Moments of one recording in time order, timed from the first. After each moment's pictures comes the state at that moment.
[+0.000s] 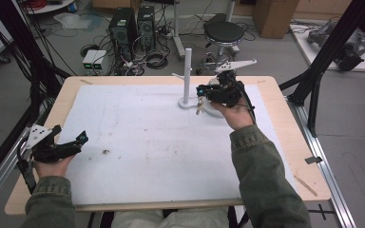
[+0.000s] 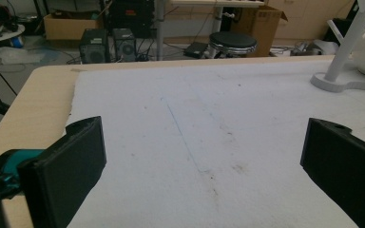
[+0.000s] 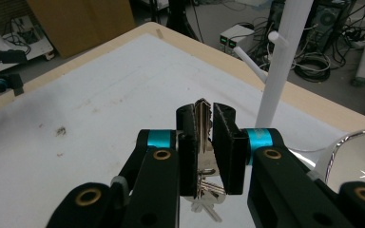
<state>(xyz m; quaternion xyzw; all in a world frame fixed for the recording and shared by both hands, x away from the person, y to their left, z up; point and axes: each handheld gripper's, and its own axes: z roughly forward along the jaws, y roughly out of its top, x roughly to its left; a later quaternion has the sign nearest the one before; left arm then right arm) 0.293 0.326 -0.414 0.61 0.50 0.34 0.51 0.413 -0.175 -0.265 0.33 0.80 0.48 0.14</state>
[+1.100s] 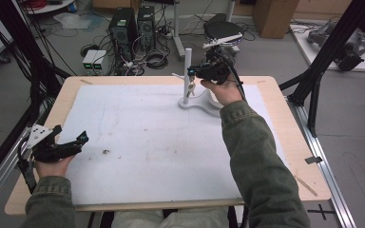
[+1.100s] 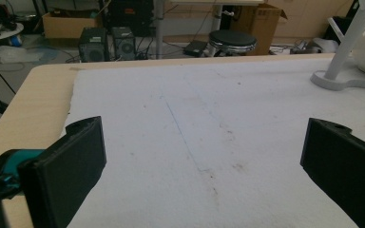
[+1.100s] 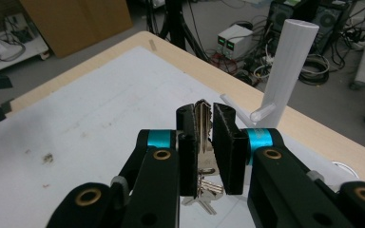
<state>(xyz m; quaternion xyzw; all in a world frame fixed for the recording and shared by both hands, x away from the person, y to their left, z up) 0.294 0.326 -0.414 0.61 0.50 0.34 0.50 0.465 -0.146 -0.235 0.33 0.81 0.46 0.14</state>
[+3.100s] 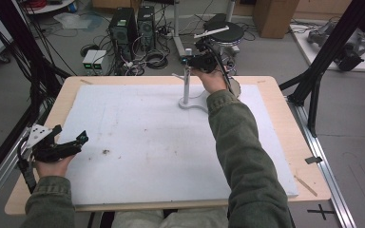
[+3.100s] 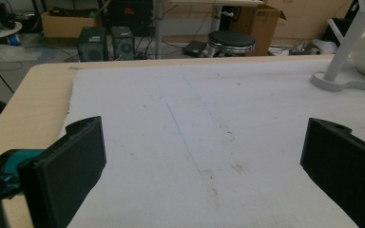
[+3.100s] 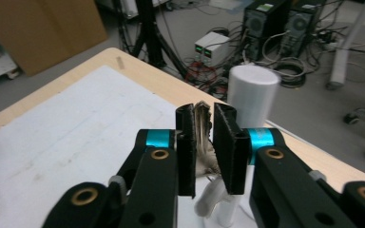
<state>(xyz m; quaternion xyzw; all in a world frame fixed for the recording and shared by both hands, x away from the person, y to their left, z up) 0.295 0.327 -0.415 0.61 0.50 0.34 0.51 0.519 -0.124 -0.249 0.37 0.79 0.47 0.15</state>
